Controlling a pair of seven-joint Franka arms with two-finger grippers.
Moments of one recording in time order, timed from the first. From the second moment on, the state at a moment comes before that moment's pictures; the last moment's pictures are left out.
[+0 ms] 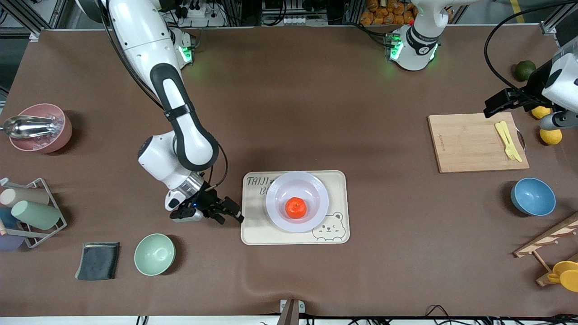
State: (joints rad) left arm 0.07 -0.01 -0.13 -1.57 0.01 1.48 -0.22; right arm 0.59 0.68 -0.21 -1.66 1.42 2.75 -0.62
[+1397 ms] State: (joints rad) left arm 0.03 0.04 -0.15 -1.58 -0.01 1.53 -0.23; right arm 0.29 0.22 -0.38 -1.66 0.28 1.81 -0.38
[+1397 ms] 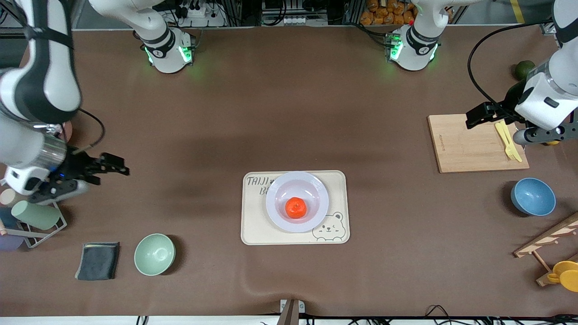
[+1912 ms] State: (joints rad) left arm 0.07 -0.02 -0.14 -1.57 -0.01 1.49 -0.23; right arm 0.10 0.10 -0.19 -1.65 0.09 1.68 -0.14
